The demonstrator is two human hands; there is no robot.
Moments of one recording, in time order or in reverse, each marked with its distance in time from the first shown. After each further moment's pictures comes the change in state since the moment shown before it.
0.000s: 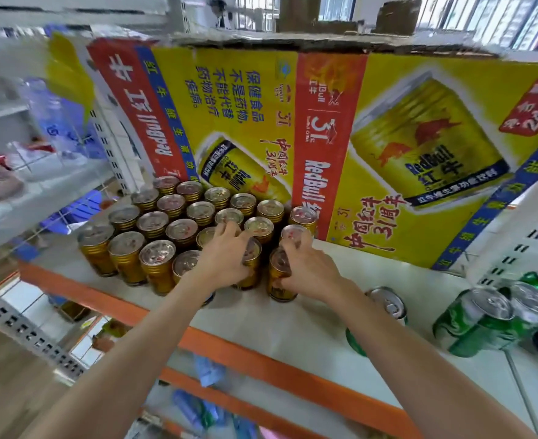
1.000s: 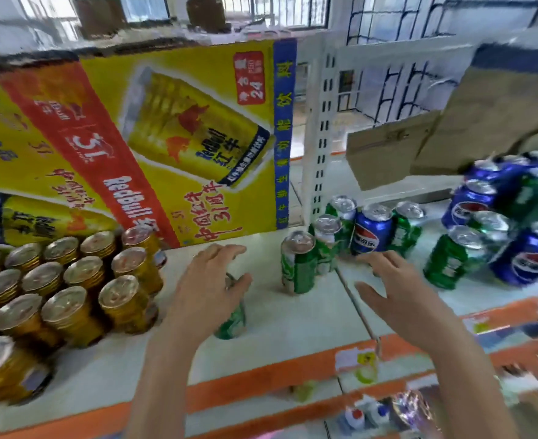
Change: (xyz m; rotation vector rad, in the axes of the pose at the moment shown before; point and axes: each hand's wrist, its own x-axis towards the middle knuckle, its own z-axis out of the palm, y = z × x) left_hand -0.050 0.224 -0.003 -0.379 0.118 0.460; right_hand -0.281 0.170 -0.044 0.320 0.372 0.659
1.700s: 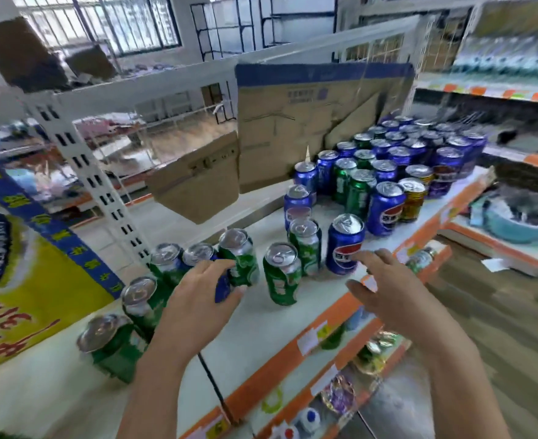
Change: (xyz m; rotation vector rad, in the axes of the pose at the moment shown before) left_hand 0.088 0.197 0.134 -0.059 -0.240 0.308; right_hand -0.031 0.206 -0.105 0.018 0.197 0.339
